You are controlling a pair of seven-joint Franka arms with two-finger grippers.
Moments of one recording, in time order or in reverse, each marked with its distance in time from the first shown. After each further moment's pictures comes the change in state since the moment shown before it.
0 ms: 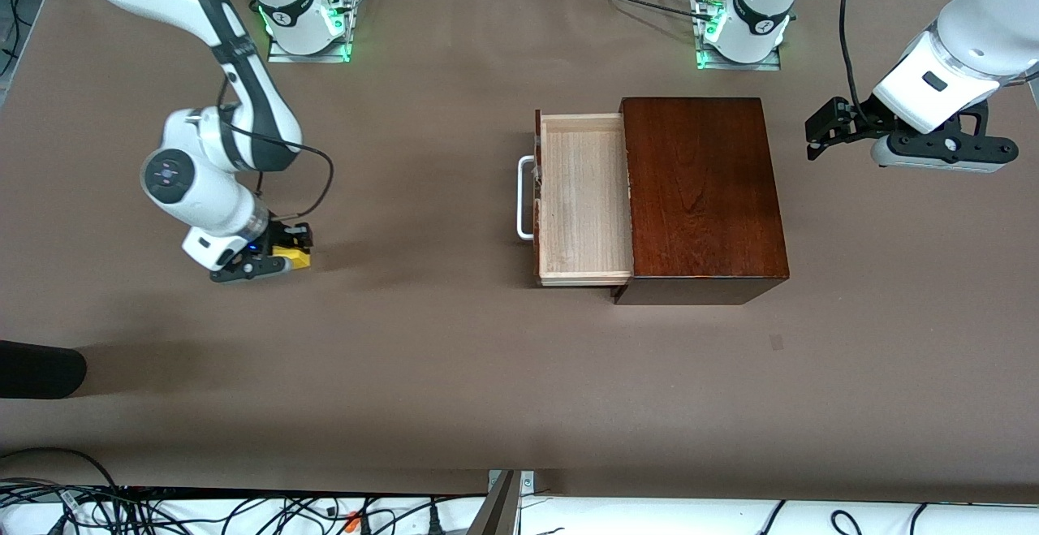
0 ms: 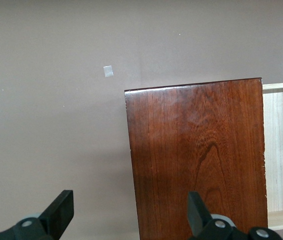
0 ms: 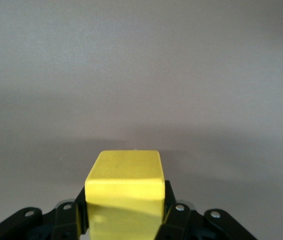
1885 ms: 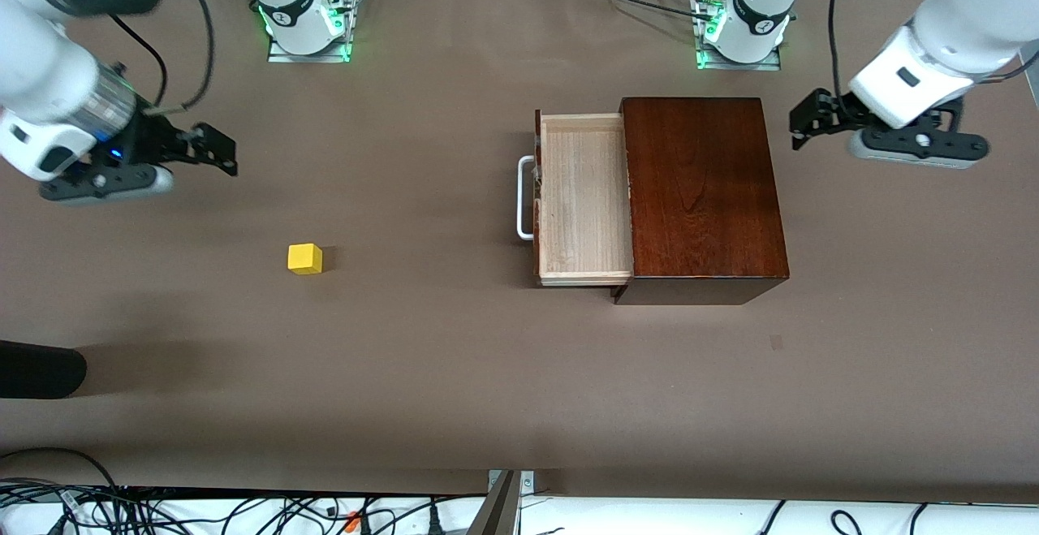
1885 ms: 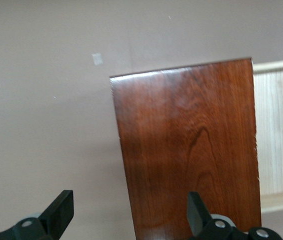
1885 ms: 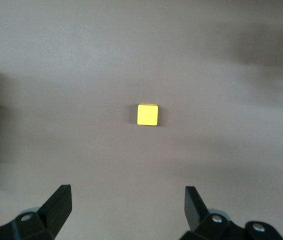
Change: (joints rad) left arm -0.005 0.016 -0.050 0.018 -0.001 -0.070 0.002; right arm -0.007 -0.359 -0.007 0.427 0.000 -0.812 0.049
